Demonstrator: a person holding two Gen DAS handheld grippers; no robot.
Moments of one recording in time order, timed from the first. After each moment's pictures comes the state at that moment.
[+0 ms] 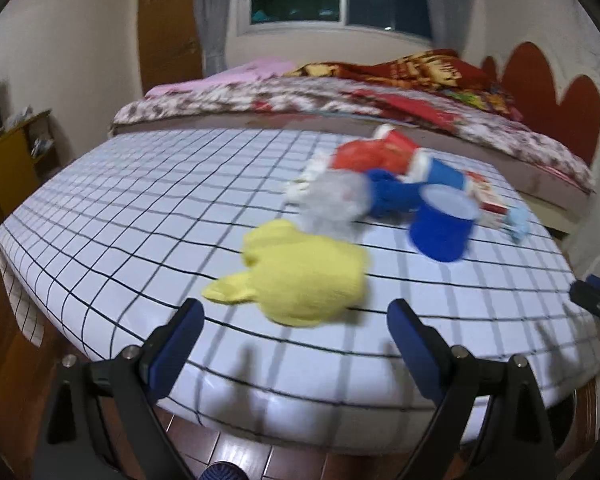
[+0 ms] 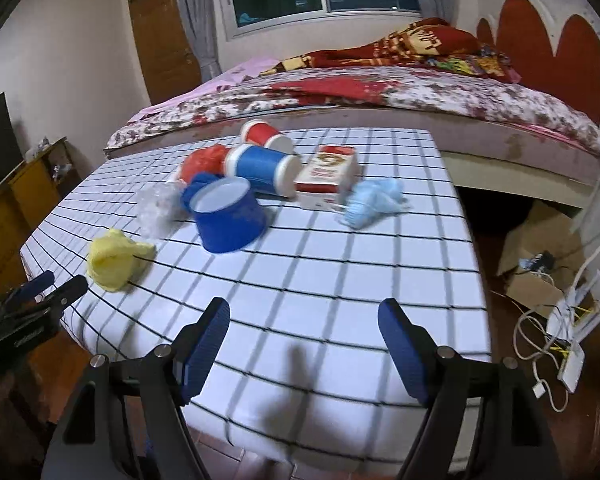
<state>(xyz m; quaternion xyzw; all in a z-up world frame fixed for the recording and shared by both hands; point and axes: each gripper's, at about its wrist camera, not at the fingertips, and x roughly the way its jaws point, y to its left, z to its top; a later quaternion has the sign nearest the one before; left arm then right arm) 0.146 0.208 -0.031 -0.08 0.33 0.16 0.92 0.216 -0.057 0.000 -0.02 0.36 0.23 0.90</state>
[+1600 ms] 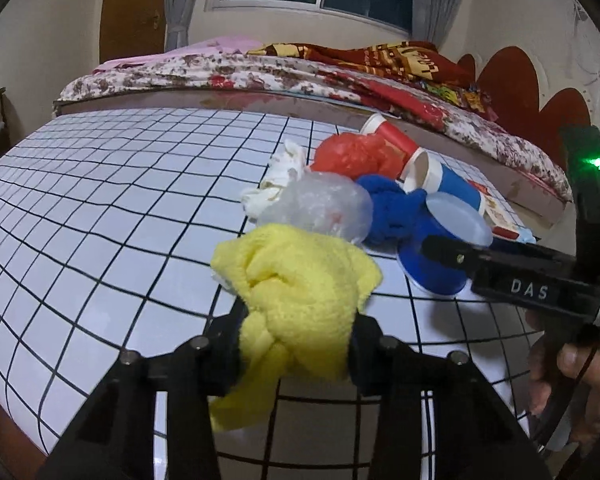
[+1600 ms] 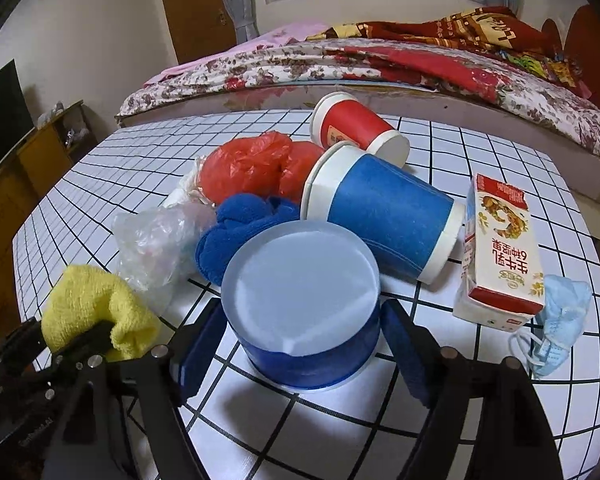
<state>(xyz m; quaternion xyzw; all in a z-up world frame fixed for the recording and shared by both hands) 0.217 0.240 -0.050 -0.11 0.36 0.06 0.93 0.329 0.085 -0.033 -0.06 0.40 0.28 0.87</state>
